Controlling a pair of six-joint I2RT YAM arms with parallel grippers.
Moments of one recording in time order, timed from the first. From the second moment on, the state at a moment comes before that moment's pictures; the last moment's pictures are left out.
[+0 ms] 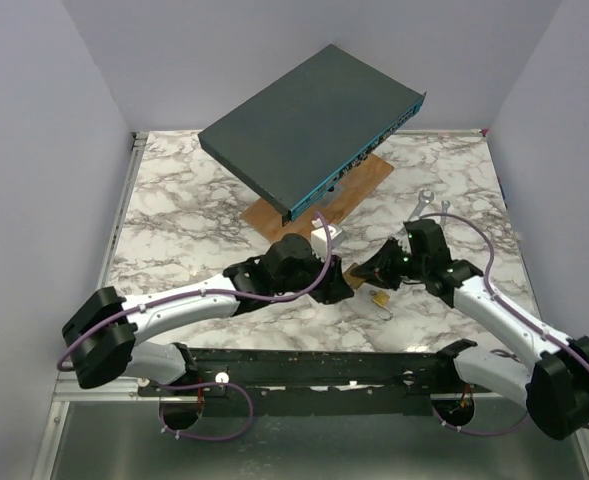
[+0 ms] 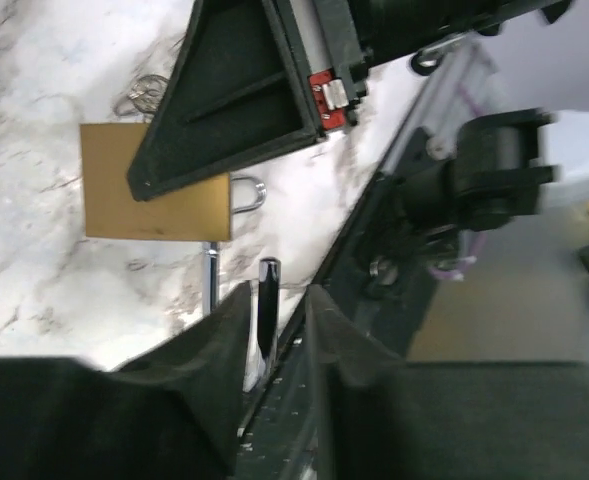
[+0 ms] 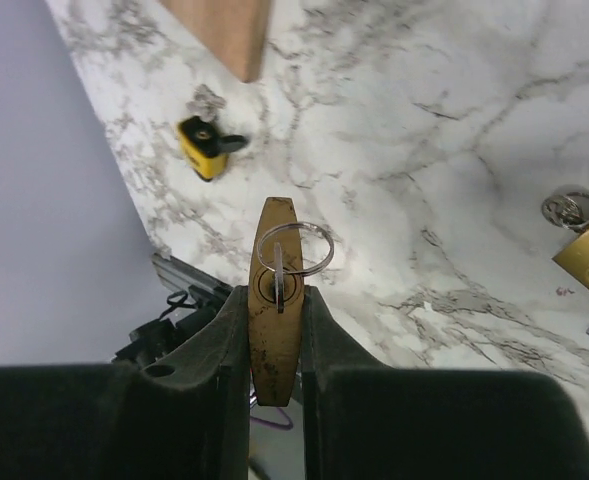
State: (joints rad) left arm -1.04 1.34 0.81 0.09 0.24 -0.53; right arm 0.41 1.10 0.58 -0.29 -0.41 1.07
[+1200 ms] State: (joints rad) left arm -1.11 1.09 0.96 -0.08 0.03 -0.33; right arm 0.41 0.88 0.98 -0.50 -0.32 1.00
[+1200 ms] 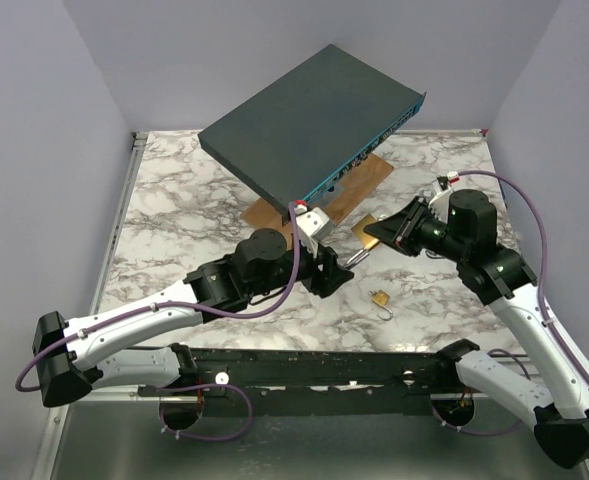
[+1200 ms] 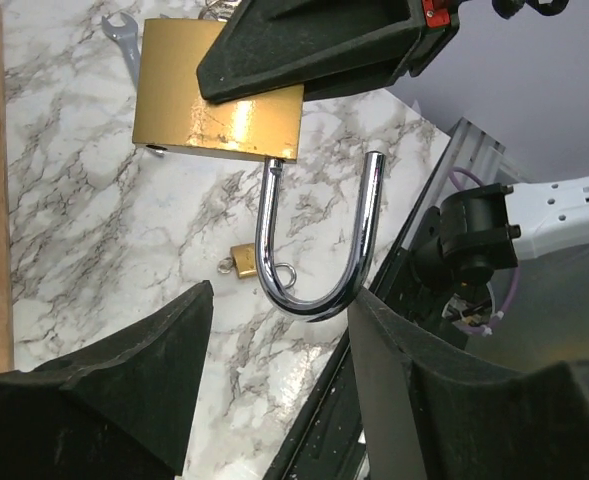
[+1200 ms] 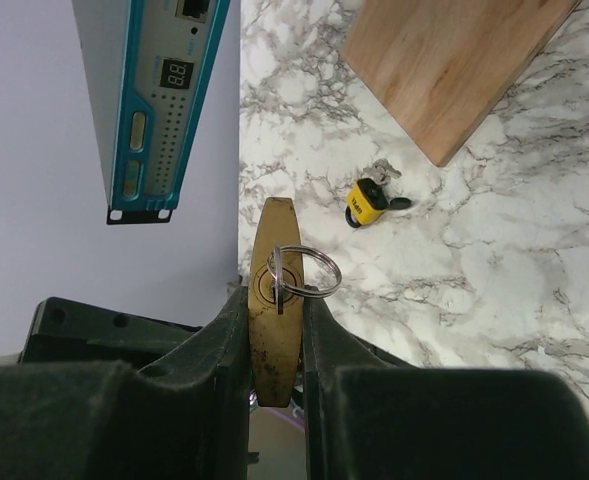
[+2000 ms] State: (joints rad) left arm -0.92 1.06 0.95 0.14 0.46 -0.69; right arm 0.41 0.72 0.94 -0.20 -0.49 0.92
